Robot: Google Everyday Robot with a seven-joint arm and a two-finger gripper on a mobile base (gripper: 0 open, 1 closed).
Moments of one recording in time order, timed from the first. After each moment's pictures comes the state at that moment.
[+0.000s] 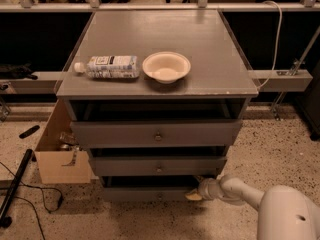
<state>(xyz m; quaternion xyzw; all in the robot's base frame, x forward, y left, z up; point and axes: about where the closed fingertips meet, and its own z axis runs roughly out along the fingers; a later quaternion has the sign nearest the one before) 0.617 -0.164 0.177 -0.49 0.79 0.16 0.34</state>
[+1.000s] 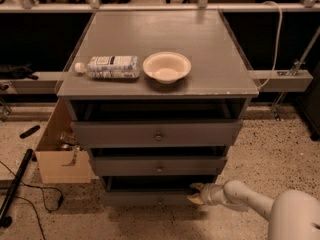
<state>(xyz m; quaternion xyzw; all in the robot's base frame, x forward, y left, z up) 0.587 -0.157 0.187 -0.50 0.78 0.18 0.34</state>
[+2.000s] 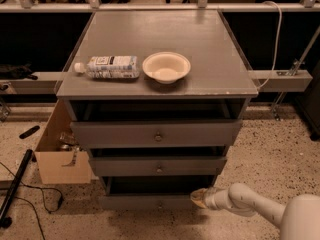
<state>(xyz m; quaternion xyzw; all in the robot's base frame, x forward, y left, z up) 0.554 -0.171 0.199 -0.50 0.78 0.19 0.33</state>
